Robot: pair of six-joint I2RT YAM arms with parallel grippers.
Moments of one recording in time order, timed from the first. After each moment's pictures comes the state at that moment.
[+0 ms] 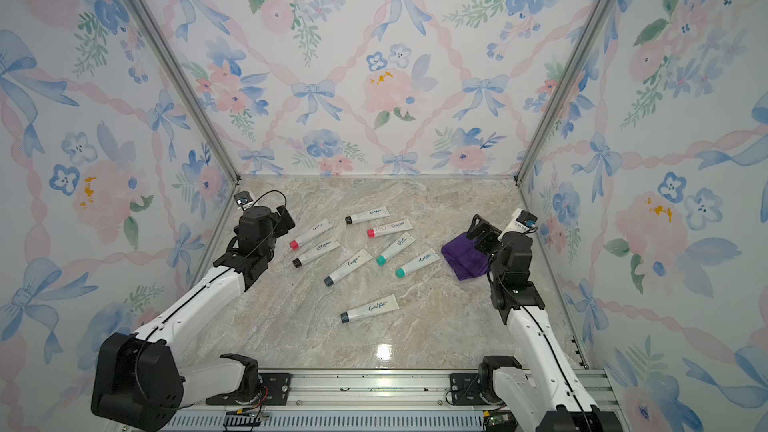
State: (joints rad) left arm -0.21 1.22 0.81 -0.03 -0.47 -0.48; right arm 0.01 0.92 0.59 0.03 0.07 0.56
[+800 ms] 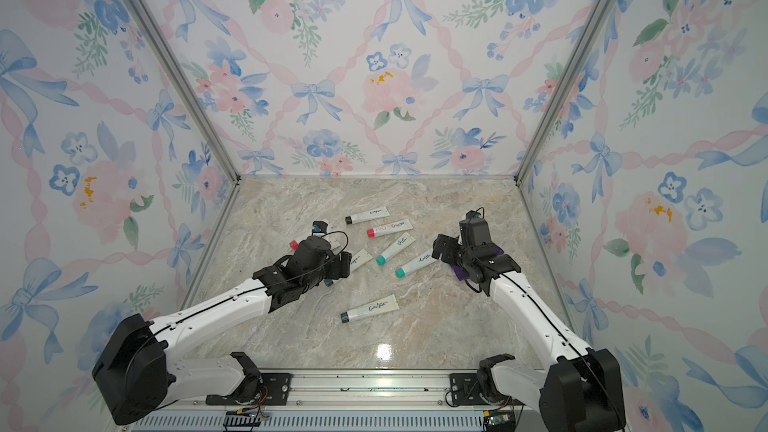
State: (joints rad) left arm -0.74 1.28 0.78 -0.23 -0.31 -0.50; right arm 0.27 1.17 0.83 -0.46 0.03 0.48
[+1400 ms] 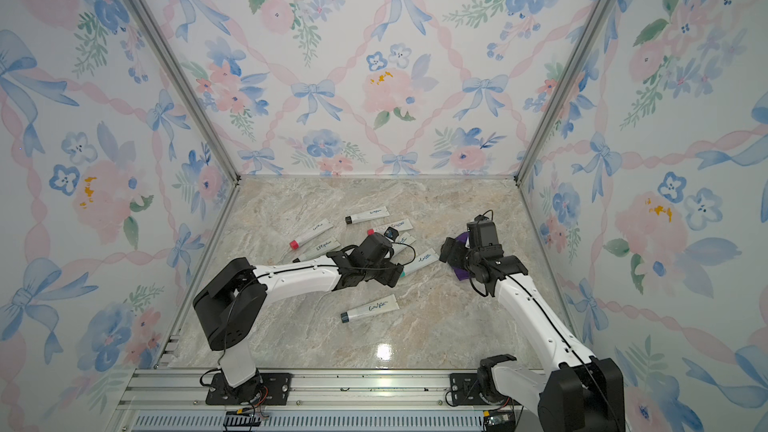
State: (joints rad) left arm -0.89 1.83 1.17 -0.17 -0.14 -0.22; right arm 0.20 1.13 0.82 -0.54 0.01 0.49
